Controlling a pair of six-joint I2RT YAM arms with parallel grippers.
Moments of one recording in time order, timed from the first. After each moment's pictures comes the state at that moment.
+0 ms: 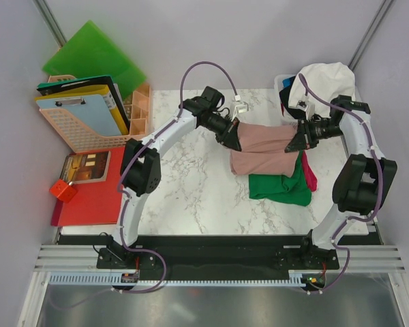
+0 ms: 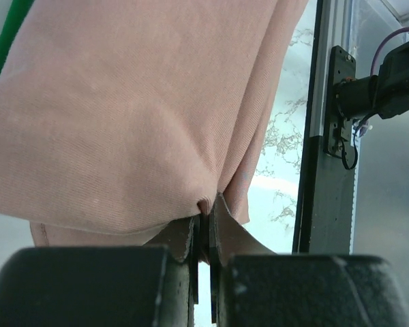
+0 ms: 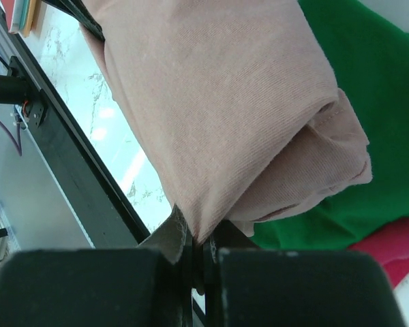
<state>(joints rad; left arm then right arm) -0.57 2.24 2.05 -0.81 0.93 0.24 -0.22 1.78 1.56 -1.23 -0.92 -0.64</state>
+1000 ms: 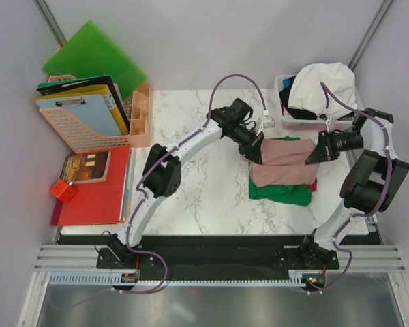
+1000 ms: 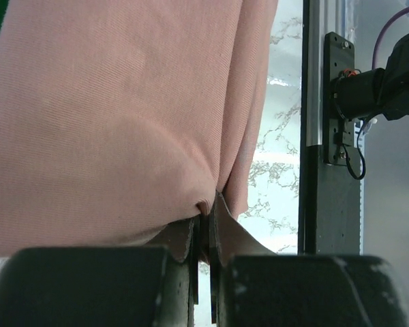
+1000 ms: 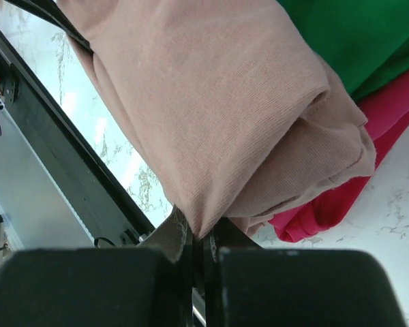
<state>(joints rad) -0.74 2.44 2.30 -0.85 0.91 0.23 -0.44 1.83 1.55 -1.42 -0.85 -0.91</state>
